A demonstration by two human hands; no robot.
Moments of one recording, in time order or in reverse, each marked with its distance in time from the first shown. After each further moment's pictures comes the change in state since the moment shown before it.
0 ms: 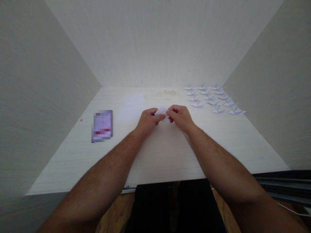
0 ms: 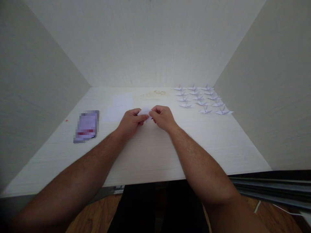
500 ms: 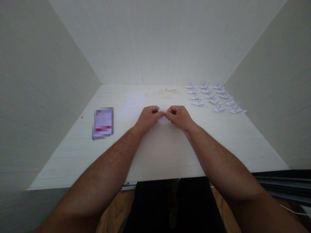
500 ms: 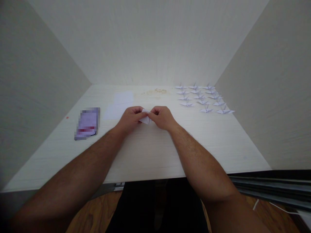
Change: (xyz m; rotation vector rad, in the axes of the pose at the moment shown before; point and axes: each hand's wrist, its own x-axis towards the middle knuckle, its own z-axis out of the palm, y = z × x) left_hand 0.004 0.000 -0.007 0.178 -0.017 0.047; right_hand -0.001 0.003 -0.003 -0.269 -0.074 -0.047
